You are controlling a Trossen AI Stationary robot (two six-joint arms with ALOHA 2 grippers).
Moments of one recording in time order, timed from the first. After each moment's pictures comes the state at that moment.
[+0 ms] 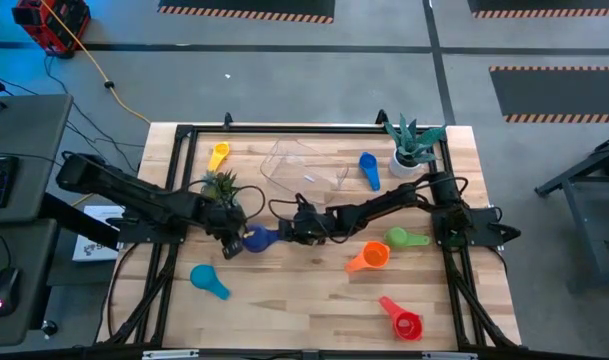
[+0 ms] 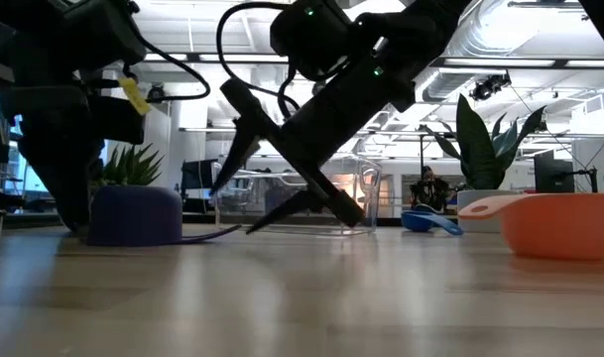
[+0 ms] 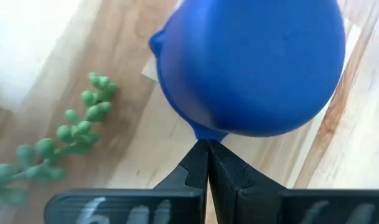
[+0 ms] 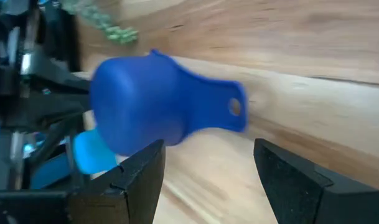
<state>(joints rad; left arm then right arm) -0.18 1.19 0.45 -0.41 0.02 -0.68 0.11 2.09 1.26 0.11 0.08 1.57</state>
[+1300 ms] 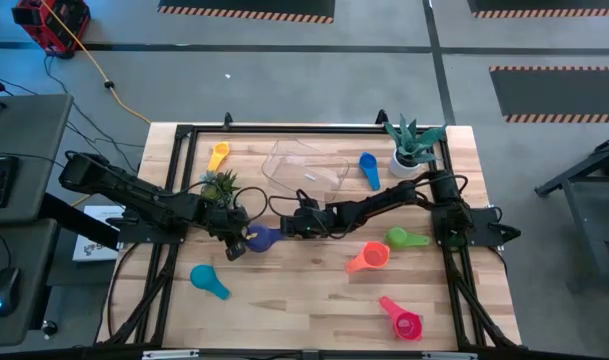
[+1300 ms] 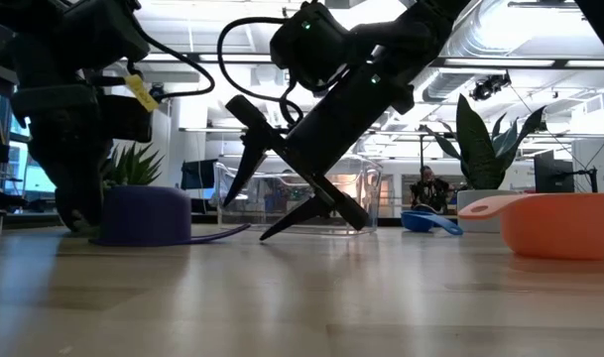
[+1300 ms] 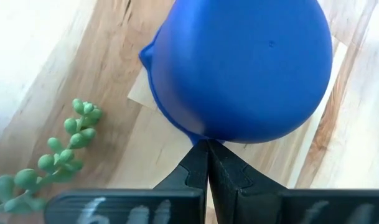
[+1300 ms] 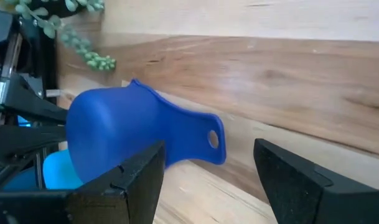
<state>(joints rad) -0.19 1.21 0.45 -0.33 -0.01 -0.68 0.08 2.09 1.26 0.06 0.13 1.50</state>
